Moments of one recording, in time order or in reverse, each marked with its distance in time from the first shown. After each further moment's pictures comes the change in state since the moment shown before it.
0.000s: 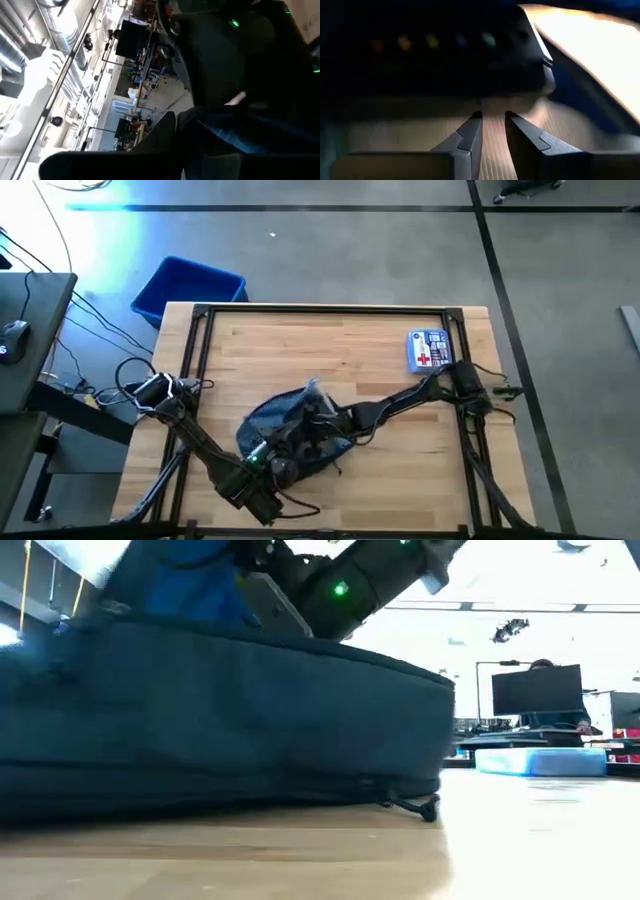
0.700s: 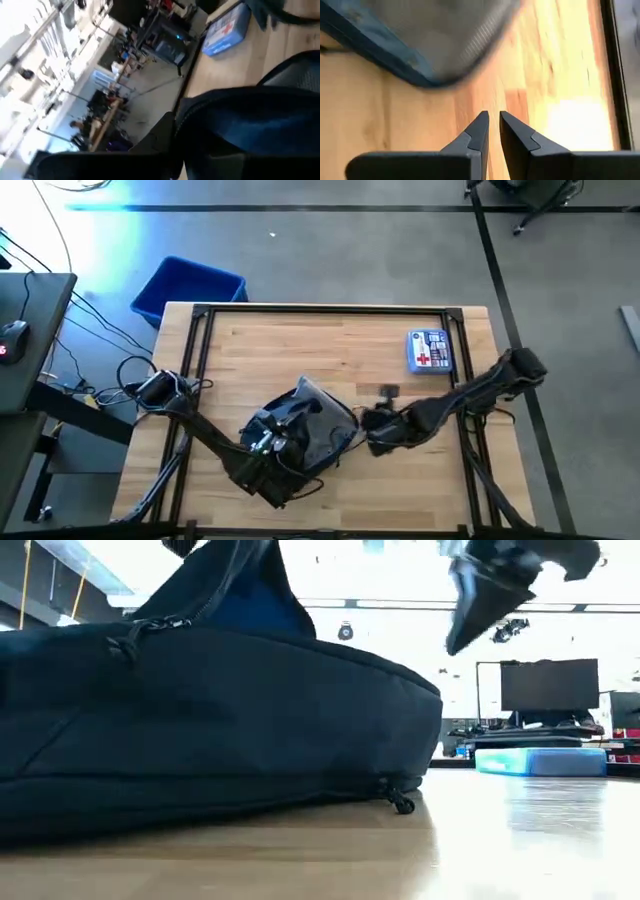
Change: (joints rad) left arm 0.079 0.000 -0.155 0.106 0.060 -0.347; right arm 0.205 -0.480 -0.171 -0.981 0.246 0.377
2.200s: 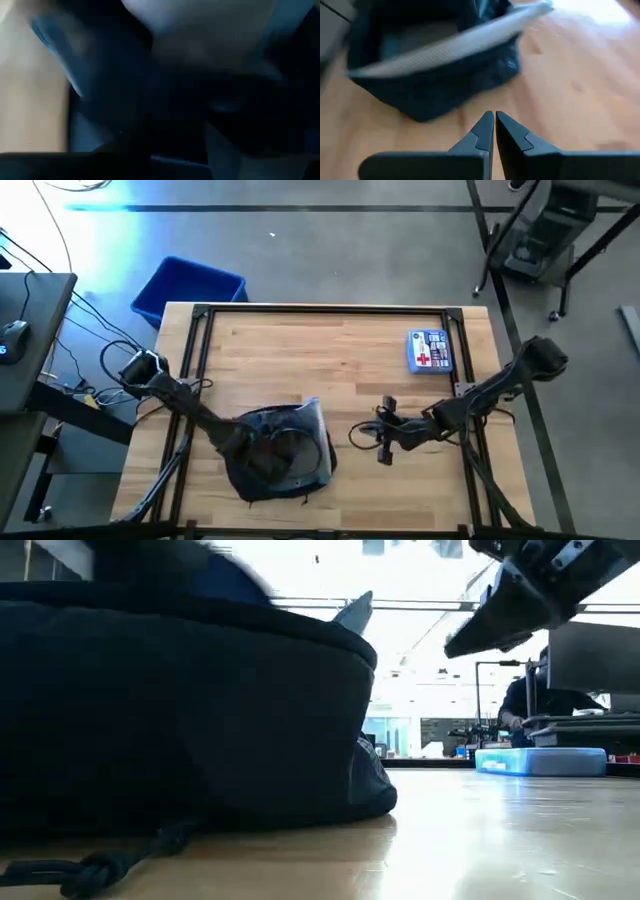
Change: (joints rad) left arm 0.077 -0.218 -0.223 0.290 1.009 0.057; right arm 0.048 -0.228 -0.564 1.016 -0.070 0.010
